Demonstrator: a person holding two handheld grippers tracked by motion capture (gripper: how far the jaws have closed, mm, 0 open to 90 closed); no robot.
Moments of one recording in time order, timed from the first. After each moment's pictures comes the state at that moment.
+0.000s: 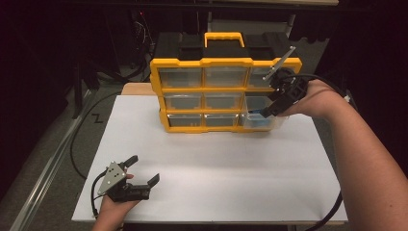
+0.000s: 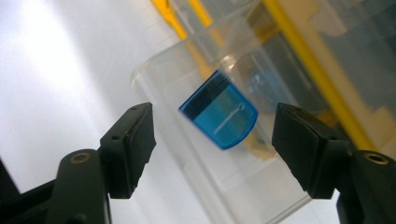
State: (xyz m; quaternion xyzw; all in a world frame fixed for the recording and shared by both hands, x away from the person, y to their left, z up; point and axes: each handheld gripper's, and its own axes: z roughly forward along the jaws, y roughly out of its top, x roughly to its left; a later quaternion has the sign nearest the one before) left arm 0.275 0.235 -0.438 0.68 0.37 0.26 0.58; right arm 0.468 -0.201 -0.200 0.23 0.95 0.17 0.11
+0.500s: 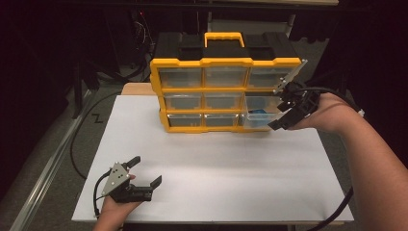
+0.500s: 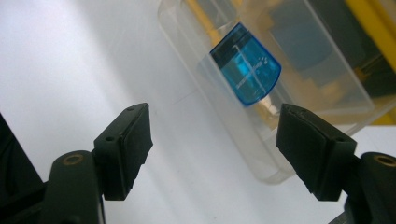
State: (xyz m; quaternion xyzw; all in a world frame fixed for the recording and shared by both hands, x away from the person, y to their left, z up) left arm 0.274 0.229 -0.438 0.69 0.36 0.26 0.57; right arm 0.439 -0.222 -0.209 0.24 0.95 0.16 0.11
